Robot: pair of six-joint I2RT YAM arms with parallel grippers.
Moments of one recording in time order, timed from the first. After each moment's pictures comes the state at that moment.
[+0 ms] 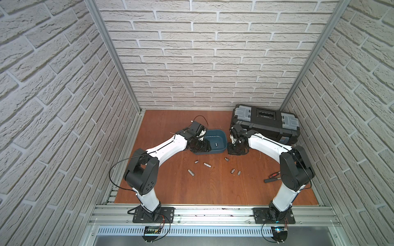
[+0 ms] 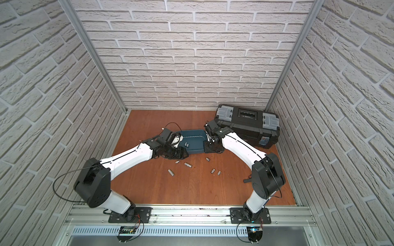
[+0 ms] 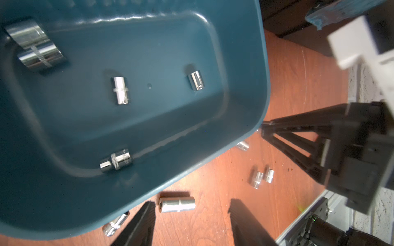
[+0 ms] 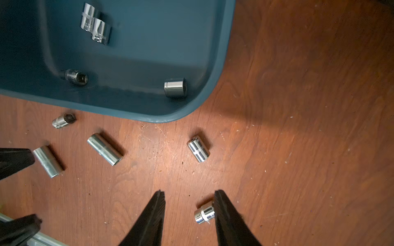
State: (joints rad) left arm -0.59 1.71 1.26 -0.60 0.31 -0.46; right arm 0.39 1.75 1.24 -0.79 -0.08 0.49
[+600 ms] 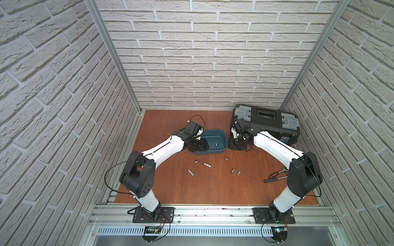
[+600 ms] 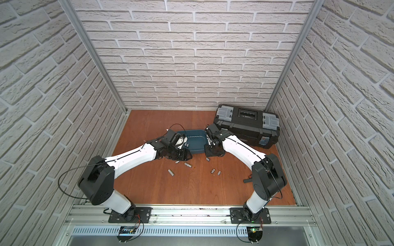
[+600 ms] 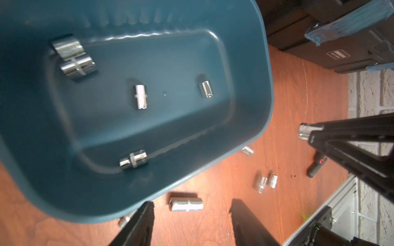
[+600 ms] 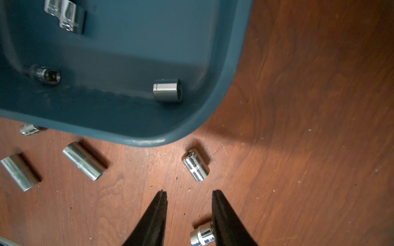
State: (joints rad) left arm -0.56 1.65 1.21 -0.58 0.28 -0.46; right arm 0.40 1.67 1.34 -0.86 -0.09 0.49
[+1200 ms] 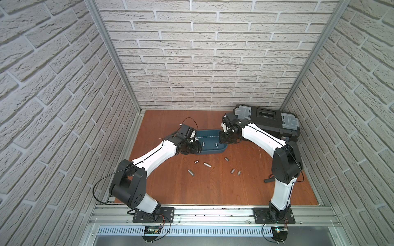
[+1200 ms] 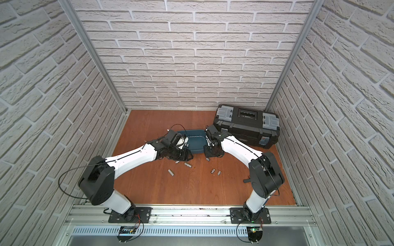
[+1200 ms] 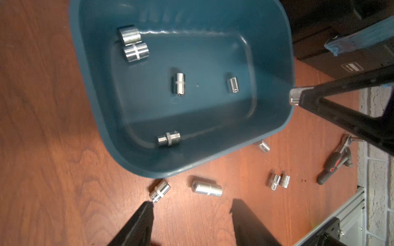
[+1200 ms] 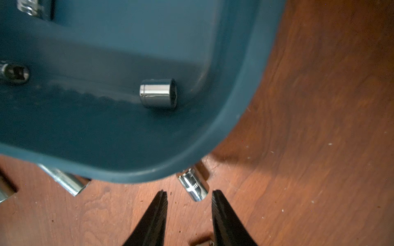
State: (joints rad) left arm -0.51 1.51 1.08 -0.58 0.24 -0.49; right arm 0.45 1.94 1.62 -0.90 -0.12 0.46
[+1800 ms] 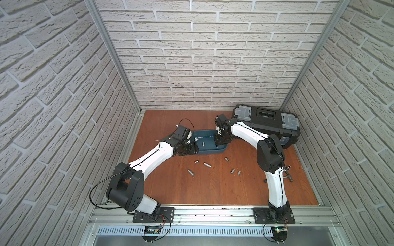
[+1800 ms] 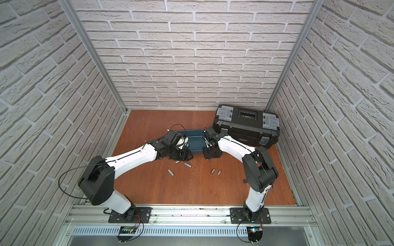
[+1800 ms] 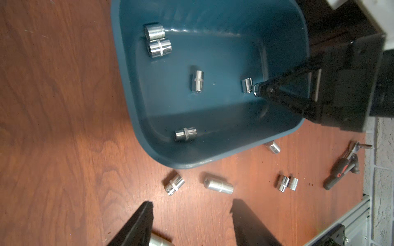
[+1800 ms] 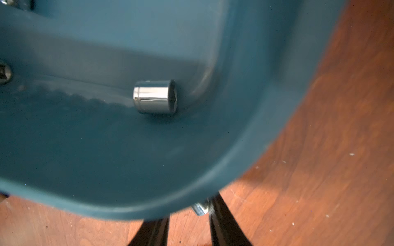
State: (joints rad) left arm -0.47 1.48 1.03 -0.58 0.23 -0.49; right arm 0.46 2.19 1.81 -0.96 -0.11 0.45
